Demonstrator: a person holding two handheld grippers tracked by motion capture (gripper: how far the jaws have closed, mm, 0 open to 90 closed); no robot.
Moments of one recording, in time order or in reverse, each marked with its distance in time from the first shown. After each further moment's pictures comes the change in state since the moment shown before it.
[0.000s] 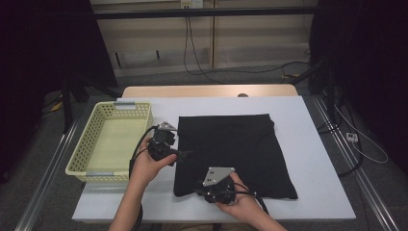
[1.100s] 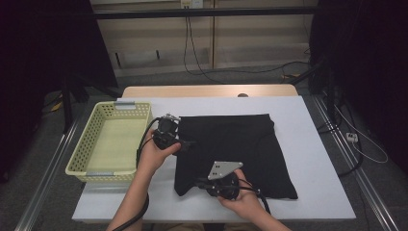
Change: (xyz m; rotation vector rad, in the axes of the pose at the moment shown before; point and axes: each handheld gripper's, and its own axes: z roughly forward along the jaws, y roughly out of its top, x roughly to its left) left arm 0.022 0.024 0.026 -0.005 0.009 -0.081; right arm -0.007 0.005 -0.012 -0.095 0.038 0.058
